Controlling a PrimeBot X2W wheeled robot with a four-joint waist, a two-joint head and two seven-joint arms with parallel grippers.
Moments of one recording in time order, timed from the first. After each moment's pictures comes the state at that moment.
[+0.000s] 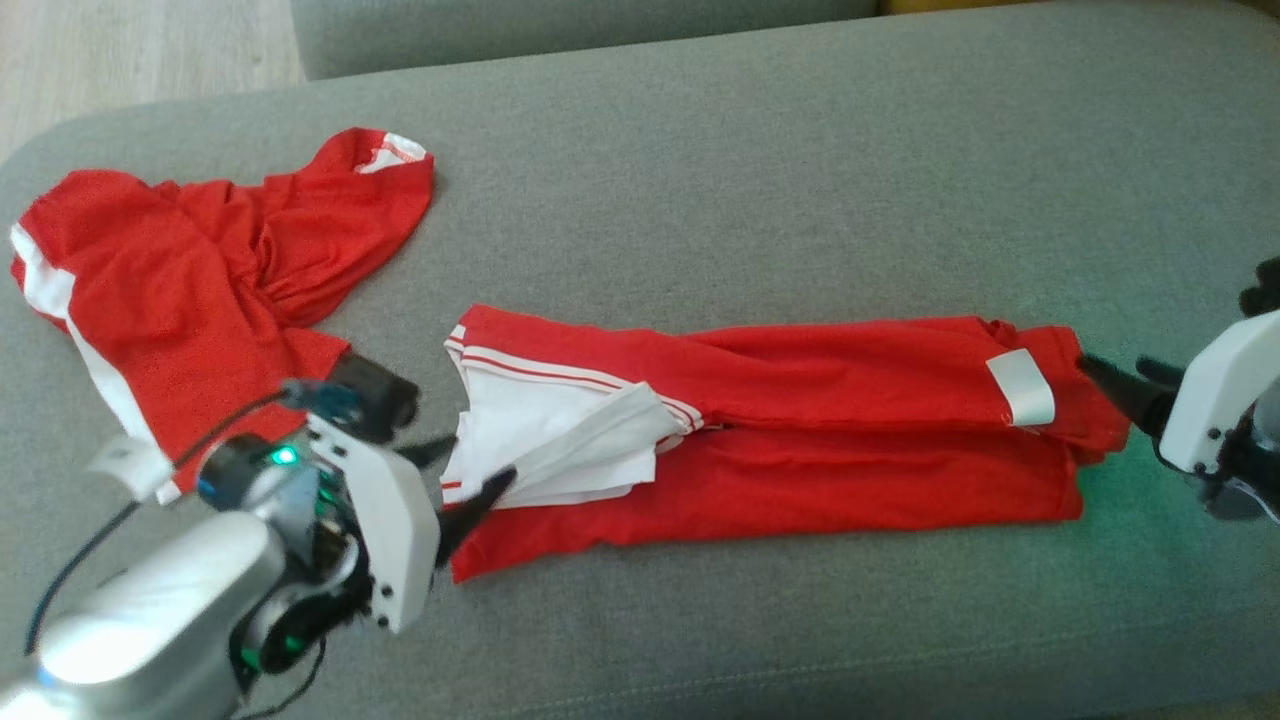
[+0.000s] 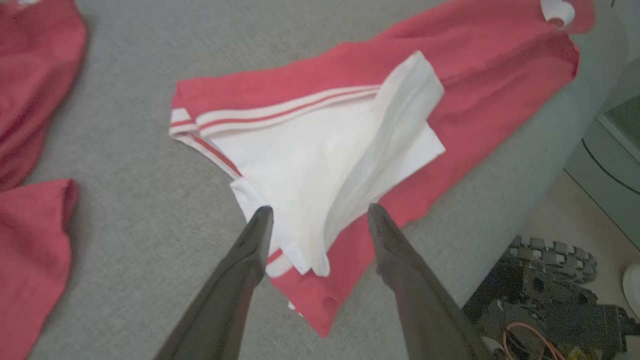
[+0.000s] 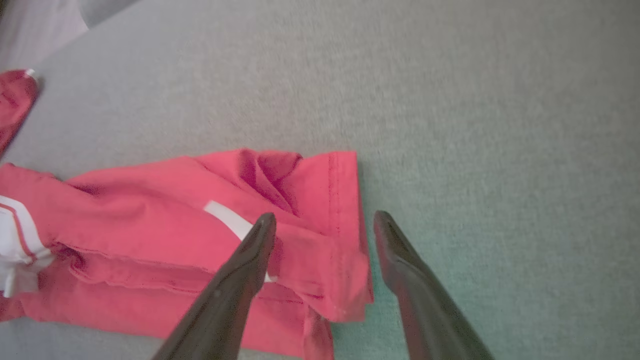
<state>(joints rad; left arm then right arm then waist) -0.55 0.67 -1.05 0.07 -0.92 0.05 0.32 -0.41 -0.53 0.22 0.48 0.82 0.13 0.72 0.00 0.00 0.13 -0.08</state>
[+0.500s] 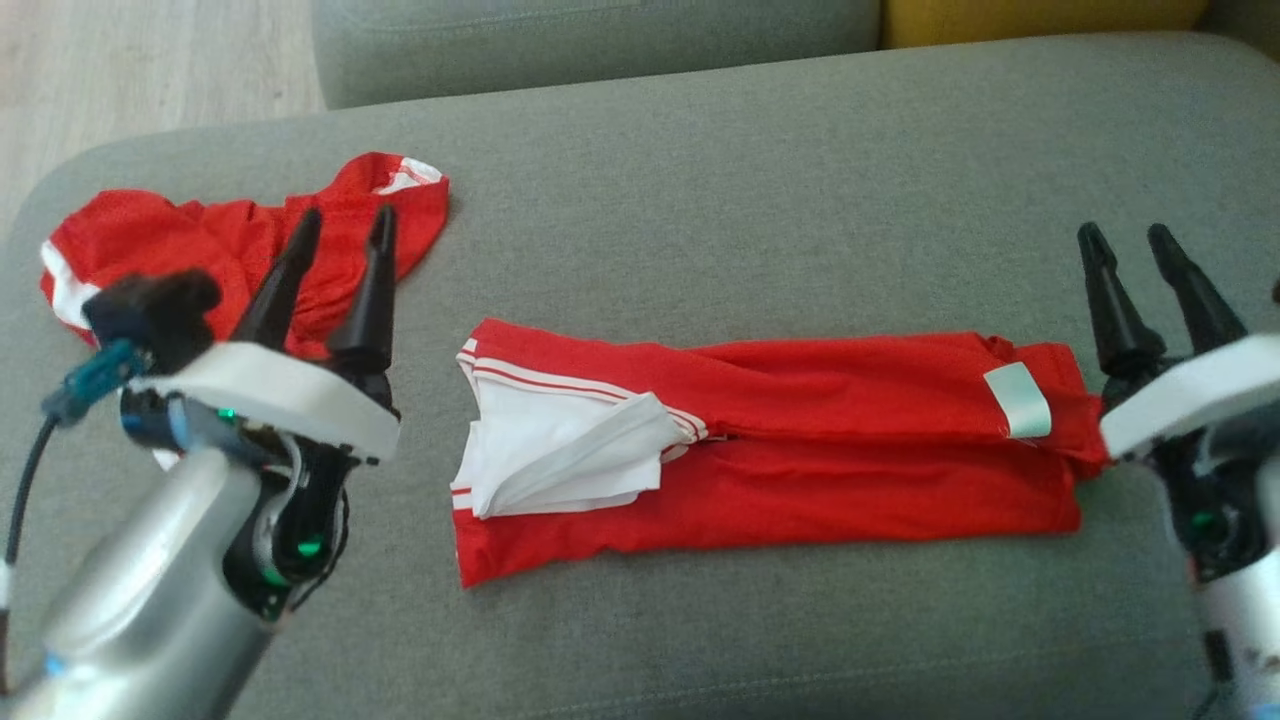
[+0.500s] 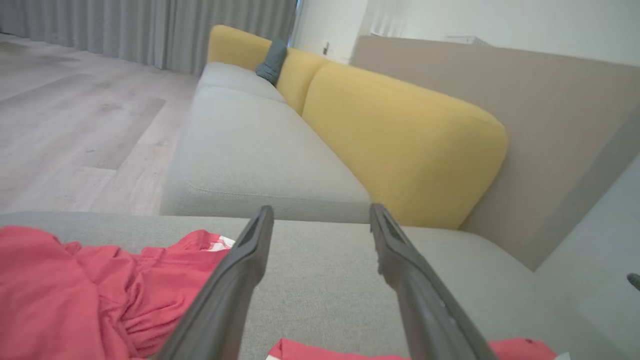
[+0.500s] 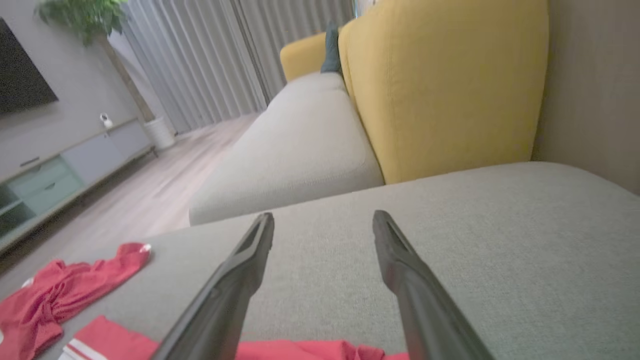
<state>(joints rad) -0.48 0.51 -0.69 0.10 -0.96 0.23 -0.24 -0.31 -0.34 0.09 0.25 0.60 0.13 0.15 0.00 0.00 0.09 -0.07</state>
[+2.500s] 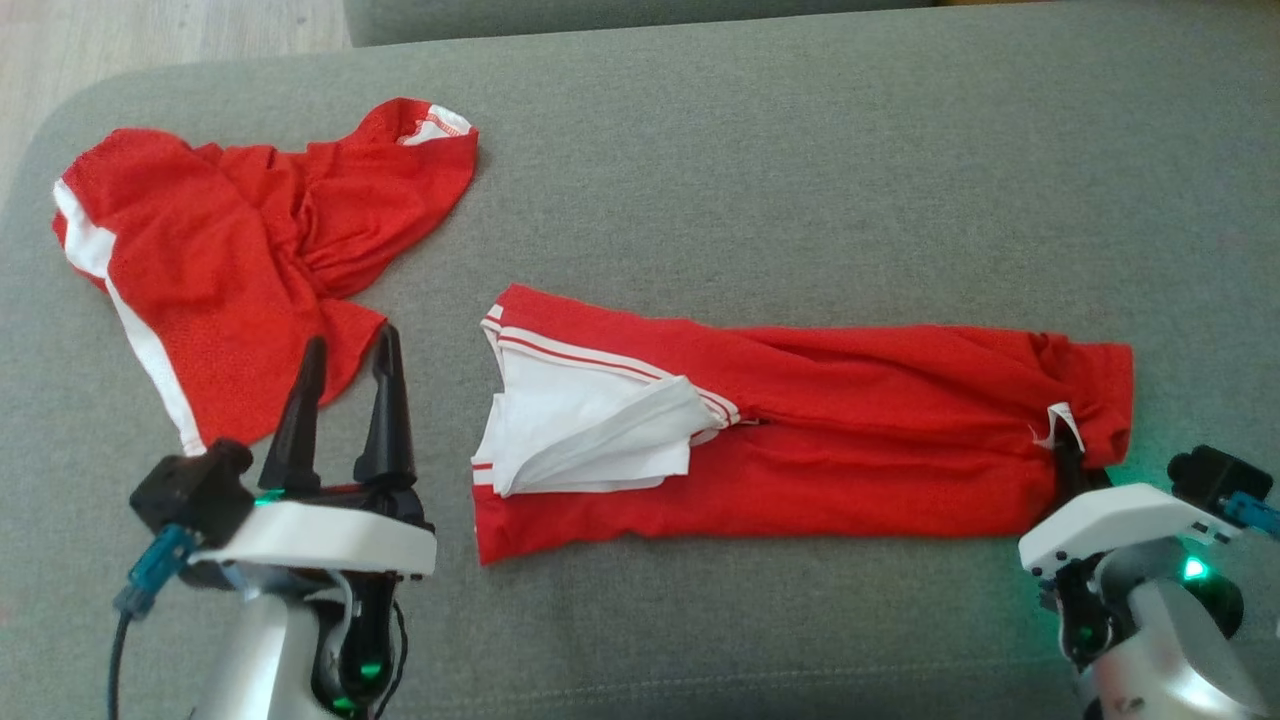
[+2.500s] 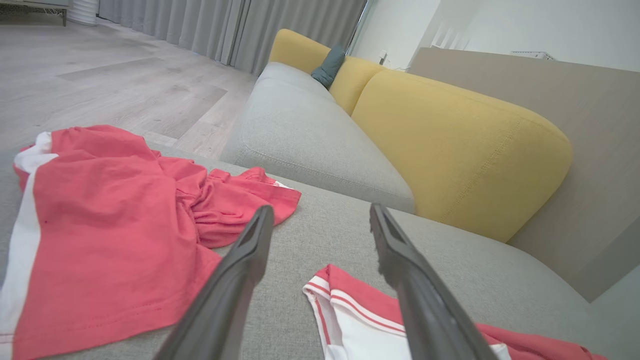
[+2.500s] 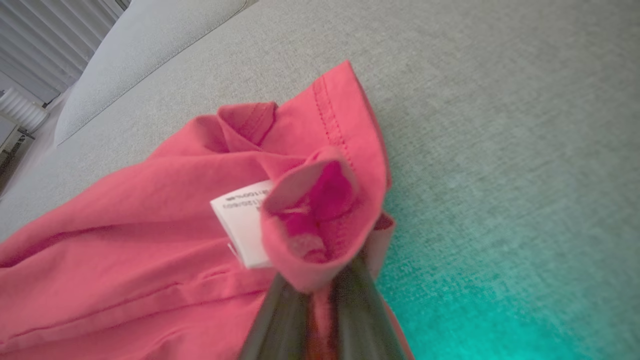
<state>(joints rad) -0.11 0.05 -0.16 0.13 -0.44 -0.03 -0.26 -0.35 -0.07 -0.16 0.88 0.41 0.13 -0.09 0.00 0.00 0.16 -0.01</state>
